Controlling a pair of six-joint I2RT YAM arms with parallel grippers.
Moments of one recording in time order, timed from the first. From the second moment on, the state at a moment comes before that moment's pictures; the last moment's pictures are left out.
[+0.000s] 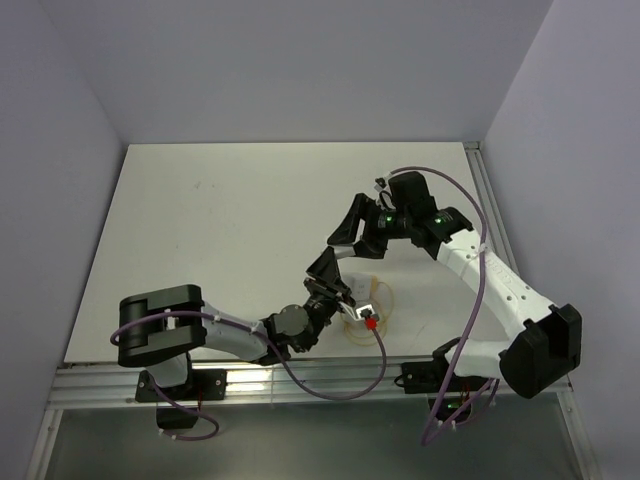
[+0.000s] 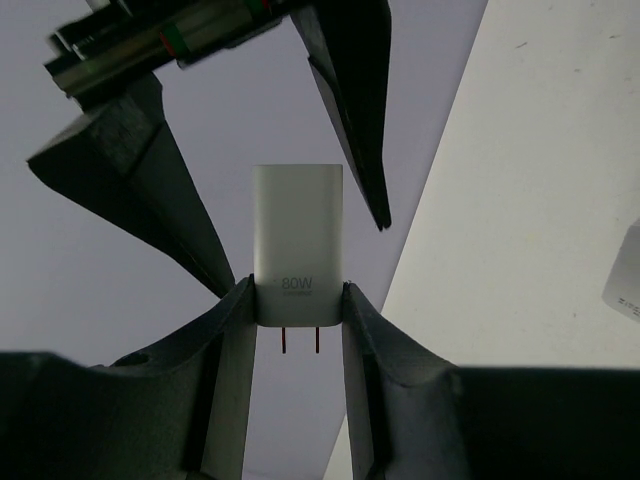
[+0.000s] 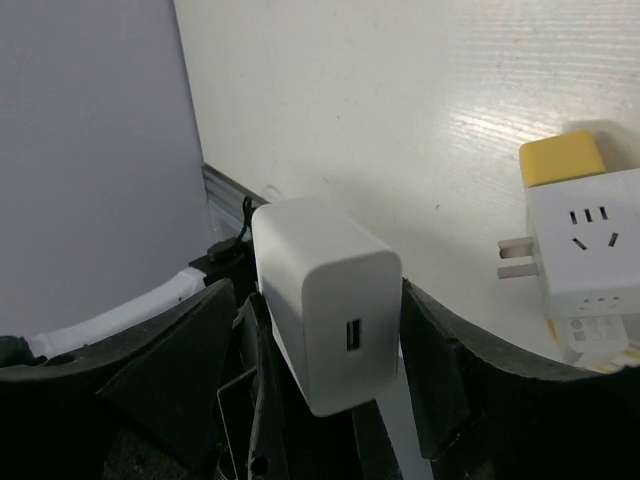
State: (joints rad) left arm -1.38 1.67 0.60 1.27 -0.78 1.43; right arm 0.45 1.25 1.11 -0.63 -0.51 0.86
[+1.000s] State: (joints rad) left arm -1.41 1.61 0.56 1.31 -0.77 1.42; right arm 0.30 1.11 0.82 -0.21 -0.84 1.02
